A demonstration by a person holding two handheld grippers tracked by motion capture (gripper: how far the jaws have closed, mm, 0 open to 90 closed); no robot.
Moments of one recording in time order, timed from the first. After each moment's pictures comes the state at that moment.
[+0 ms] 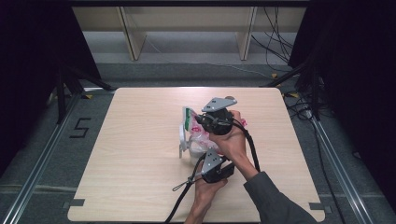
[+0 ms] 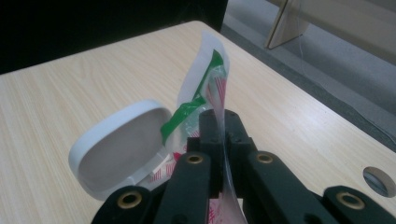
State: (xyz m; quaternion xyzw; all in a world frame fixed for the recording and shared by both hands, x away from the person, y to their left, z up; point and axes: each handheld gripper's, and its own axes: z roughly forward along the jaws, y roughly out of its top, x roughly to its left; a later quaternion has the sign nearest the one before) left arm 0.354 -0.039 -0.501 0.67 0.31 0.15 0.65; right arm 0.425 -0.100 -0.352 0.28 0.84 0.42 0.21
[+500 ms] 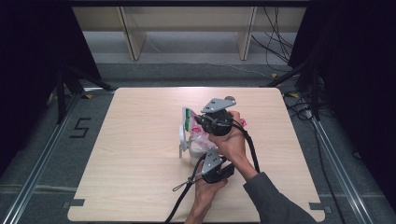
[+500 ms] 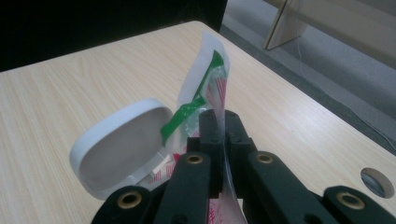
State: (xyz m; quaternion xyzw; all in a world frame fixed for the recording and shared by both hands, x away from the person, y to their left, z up) left arm 0.354 -0.039 -0.500 0.67 0.31 0.15 0.65; right arm 0.423 -0.099 -0.352 0.27 0.83 0.43 0.21
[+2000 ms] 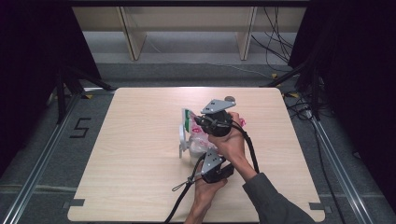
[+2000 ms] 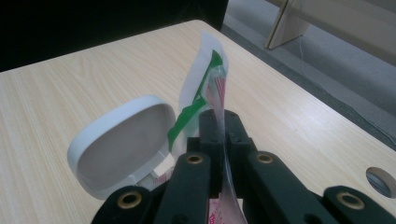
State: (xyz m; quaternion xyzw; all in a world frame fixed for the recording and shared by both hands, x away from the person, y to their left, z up) left arm 0.354 -0.039 -0.501 0.67 0.31 0.15 0.66; right arm 0.424 -0.098 -0.358 0.28 0.83 0.43 0.21
